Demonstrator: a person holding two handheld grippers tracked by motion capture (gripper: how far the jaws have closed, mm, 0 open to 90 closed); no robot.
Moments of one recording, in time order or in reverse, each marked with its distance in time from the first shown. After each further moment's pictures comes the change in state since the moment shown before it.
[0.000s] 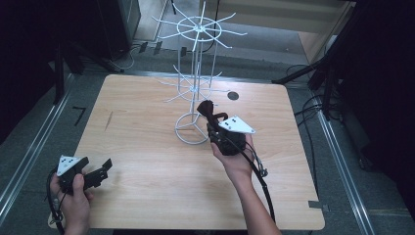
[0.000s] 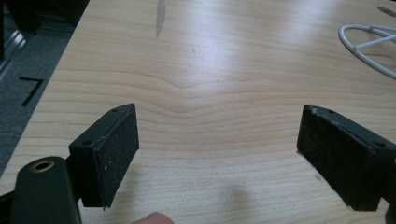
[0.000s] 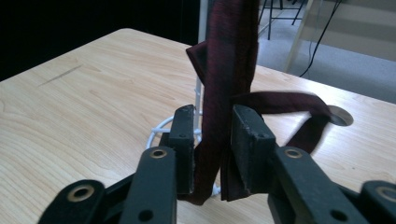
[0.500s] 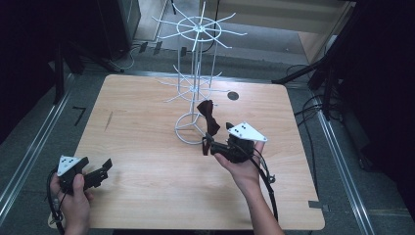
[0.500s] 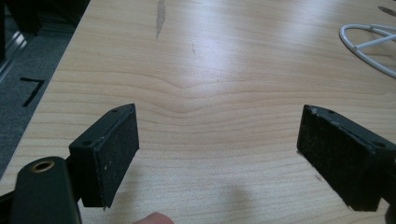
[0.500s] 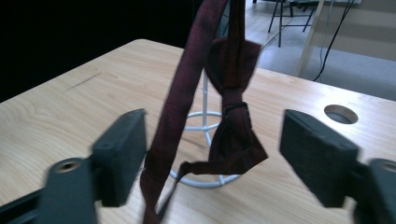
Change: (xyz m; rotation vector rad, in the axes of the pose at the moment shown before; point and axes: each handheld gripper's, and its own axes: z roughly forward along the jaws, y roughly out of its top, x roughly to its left) left arm -0.001 0.000 0.000 -0.002 0.002 0.003; right arm -0.006 -0.008 -0.024 -0.041 0.057 0.024
